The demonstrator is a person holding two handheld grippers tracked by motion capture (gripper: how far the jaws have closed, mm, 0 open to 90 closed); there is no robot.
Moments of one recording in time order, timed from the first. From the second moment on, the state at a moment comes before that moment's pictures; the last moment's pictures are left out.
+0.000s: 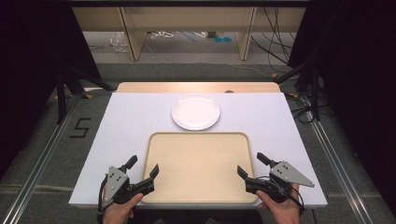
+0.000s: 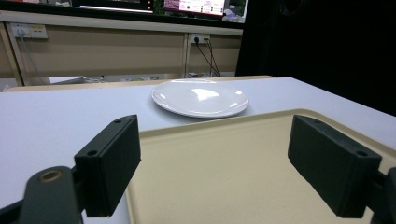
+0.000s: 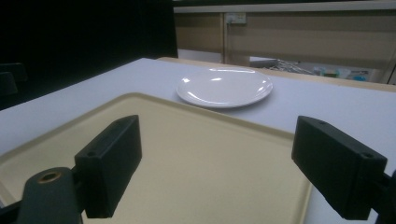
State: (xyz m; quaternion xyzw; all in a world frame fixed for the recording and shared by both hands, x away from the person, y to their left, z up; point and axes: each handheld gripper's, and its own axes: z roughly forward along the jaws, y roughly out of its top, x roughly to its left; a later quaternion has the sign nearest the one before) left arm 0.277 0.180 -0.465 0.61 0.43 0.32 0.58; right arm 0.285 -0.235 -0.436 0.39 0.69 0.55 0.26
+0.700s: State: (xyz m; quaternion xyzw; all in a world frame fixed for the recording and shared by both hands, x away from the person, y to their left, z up) left arm 0.305 0.166 -0.445 0.62 0.44 0.26 0.60; right arm 0.285 -0.235 -0.436 0.39 0.69 0.56 0.25
